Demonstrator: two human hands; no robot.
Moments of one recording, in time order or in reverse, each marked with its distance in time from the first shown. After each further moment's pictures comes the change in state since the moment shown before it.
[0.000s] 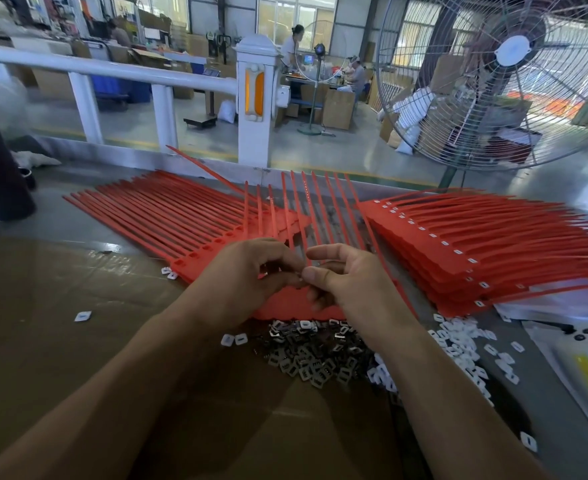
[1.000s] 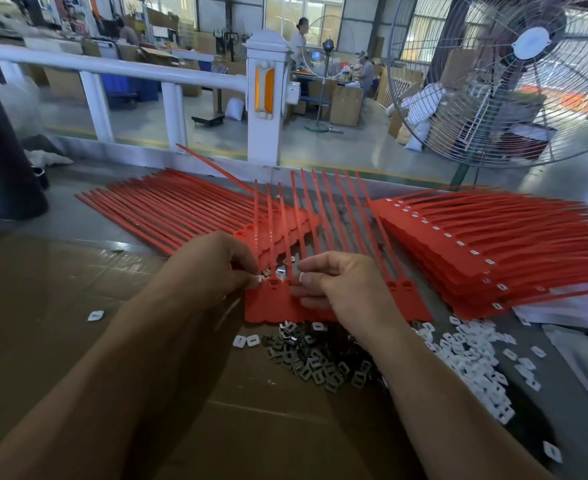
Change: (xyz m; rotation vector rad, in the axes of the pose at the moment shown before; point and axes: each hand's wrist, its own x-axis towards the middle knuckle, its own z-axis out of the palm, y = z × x) left_hand 0.001 -0.027 -0.039 0.262 -0.083 -0.405; right_hand 0.006 0.000 0.024 0.049 0.007 0.102
